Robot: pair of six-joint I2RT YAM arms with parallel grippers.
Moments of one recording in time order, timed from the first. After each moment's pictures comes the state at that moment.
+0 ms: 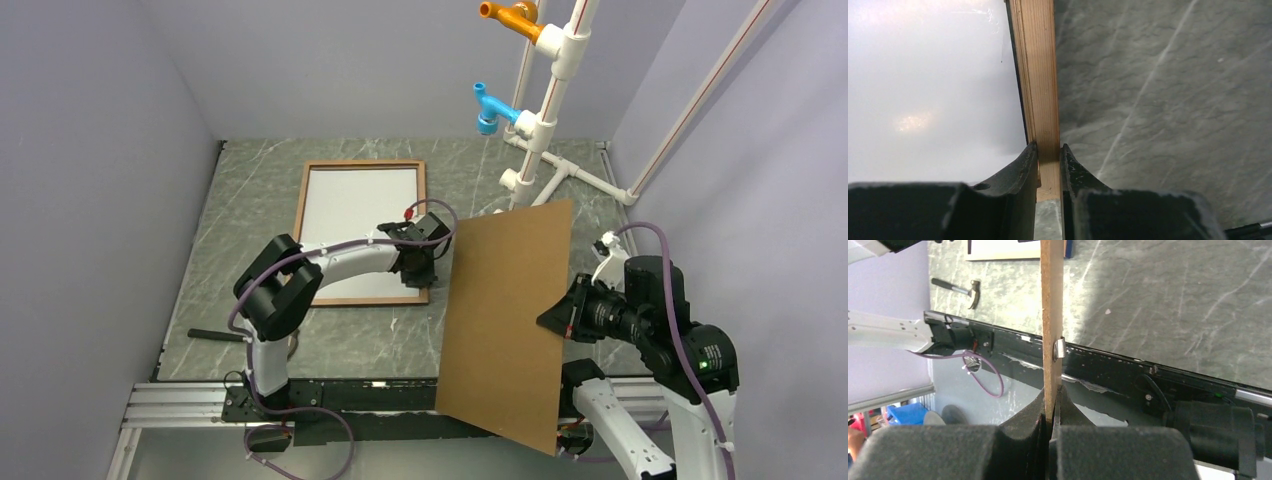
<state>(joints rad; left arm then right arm) -0.86 1.90 1.31 -0.57 -0.13 -0.85 0.23 0.61 1.24 -1.40 -0.41 0.50</state>
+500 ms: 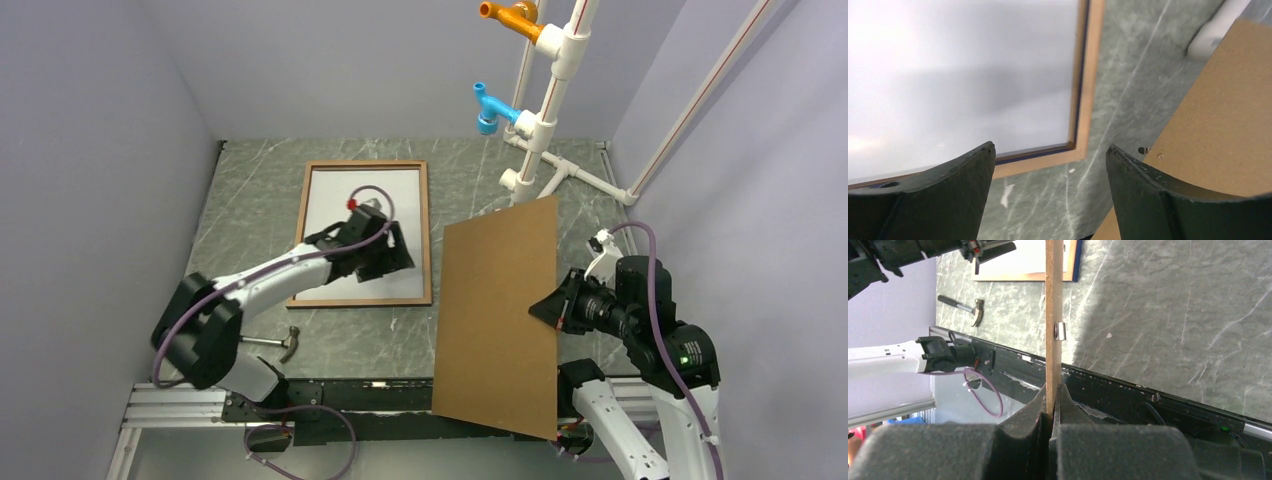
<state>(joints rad) -0.70 1.52 0.98 -0.35 -0.02 -0.88 0.22 0.56 1.10 -1.25 -0.40 0.52</state>
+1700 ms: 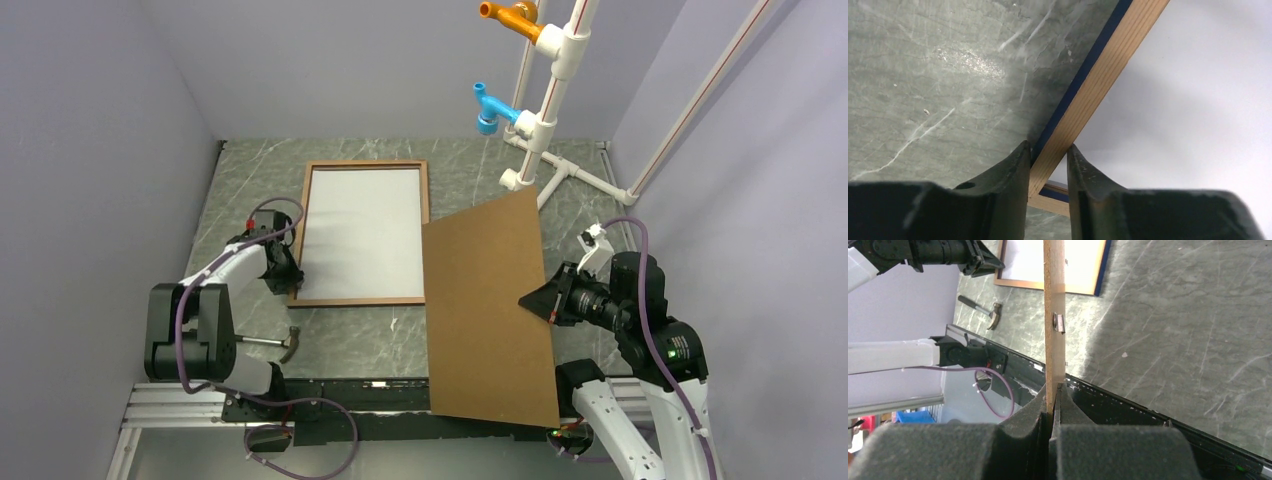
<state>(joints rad) -0.02 1.47 0.78 -0.54 -0.11 -0.54 0.21 0.54 1.00 -1.08 -0.48 0.52</state>
